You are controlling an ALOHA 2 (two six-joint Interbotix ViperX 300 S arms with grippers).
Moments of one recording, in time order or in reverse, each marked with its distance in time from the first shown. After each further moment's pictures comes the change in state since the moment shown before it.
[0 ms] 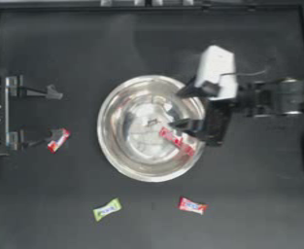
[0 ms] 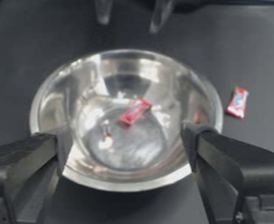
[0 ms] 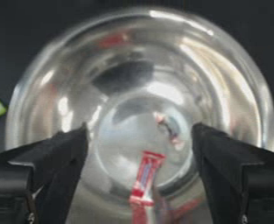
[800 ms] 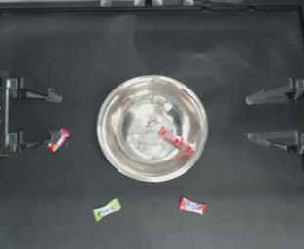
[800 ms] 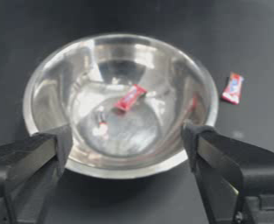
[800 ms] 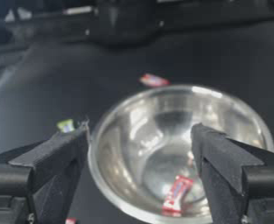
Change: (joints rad) left arm 0.028 0.000 -0.023 0.000 0.087 -0.009; right arm 0.081 -0.594 0.394 -0.049 -0.179 -0.011
